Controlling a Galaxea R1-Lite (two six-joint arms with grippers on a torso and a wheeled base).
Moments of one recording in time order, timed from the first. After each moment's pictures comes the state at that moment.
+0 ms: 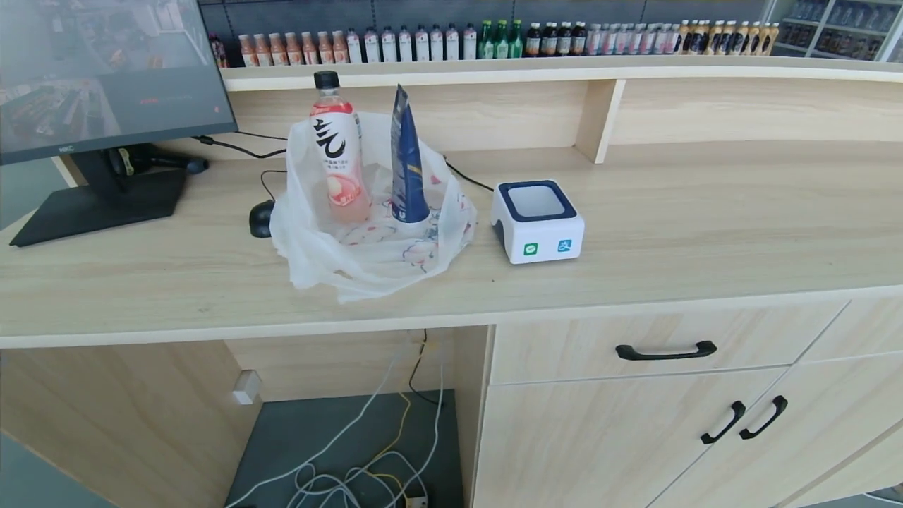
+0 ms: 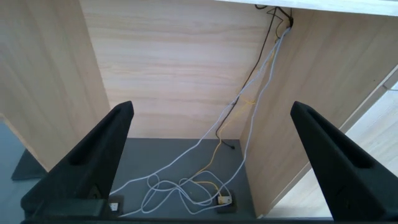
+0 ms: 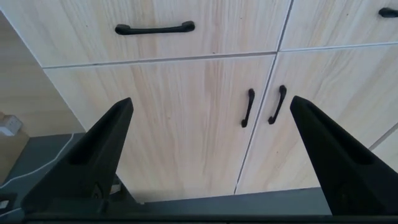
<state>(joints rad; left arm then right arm) 0.00 0.00 0.00 0.00 0.00 -0.02 0.01 0.00 0.00 0.00 -0.03 -0.01</state>
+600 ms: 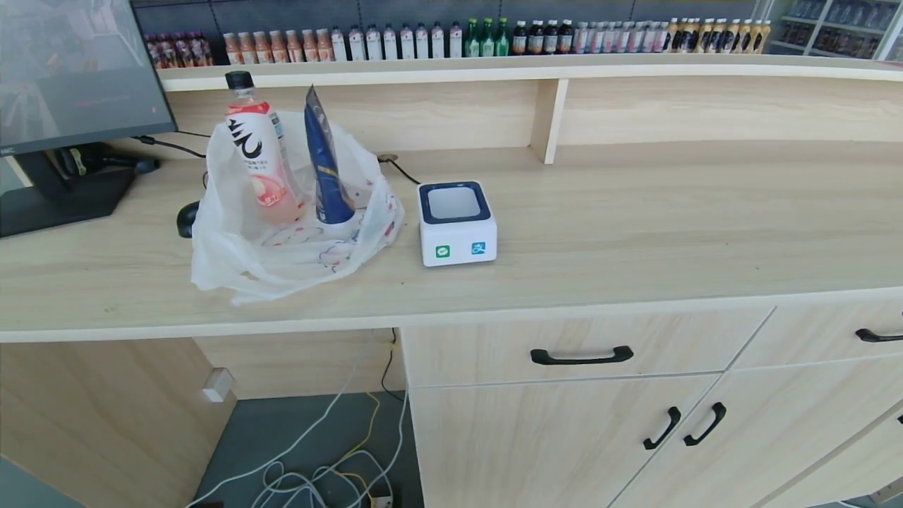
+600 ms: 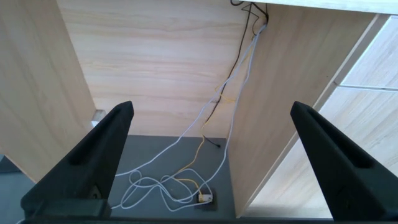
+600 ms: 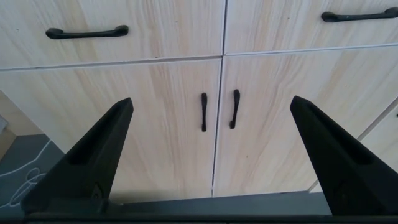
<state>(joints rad) 0.00 0.00 0.00 0.00 0.00 -0.02 0.00 0.00 0.00 0.00 -0.03 0.00</state>
